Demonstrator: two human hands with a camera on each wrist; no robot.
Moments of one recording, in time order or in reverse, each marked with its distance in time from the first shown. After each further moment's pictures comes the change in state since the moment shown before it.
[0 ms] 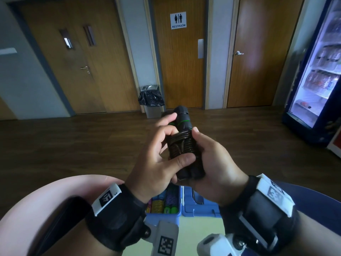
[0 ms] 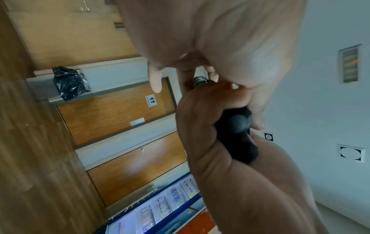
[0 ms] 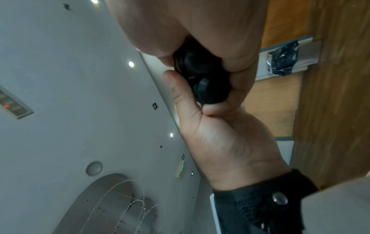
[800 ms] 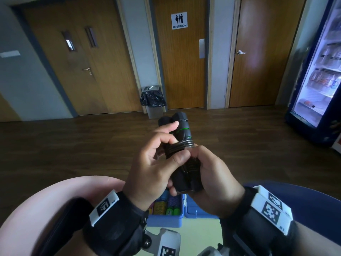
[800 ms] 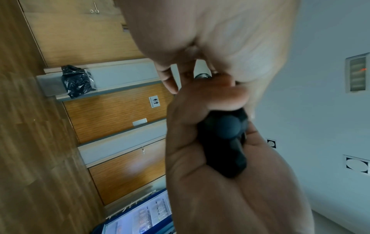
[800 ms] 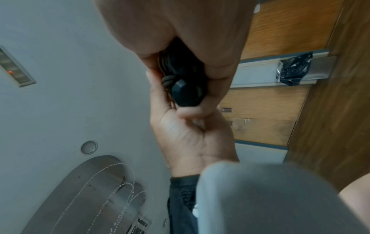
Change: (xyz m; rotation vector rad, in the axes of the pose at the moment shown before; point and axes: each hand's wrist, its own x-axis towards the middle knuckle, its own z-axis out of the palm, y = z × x) left_hand -0.011 0.011 0.000 -0.041 0.125 -0.053; right_hand 0.002 0.021 0.000 -0.058 -0.103 -0.117
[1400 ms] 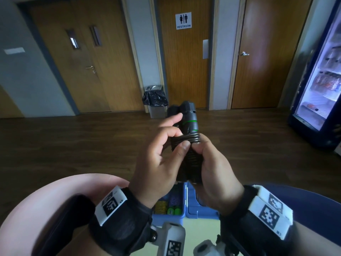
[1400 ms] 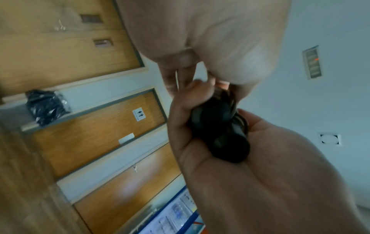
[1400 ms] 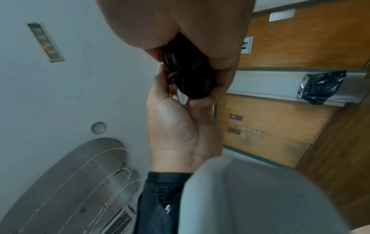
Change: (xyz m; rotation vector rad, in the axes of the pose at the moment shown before) left_hand 0.011 -0.008 -0.002 0.348 0.040 0.325; right_hand 0.015 0.006 -0.007 -0.040 0.054 -0.222
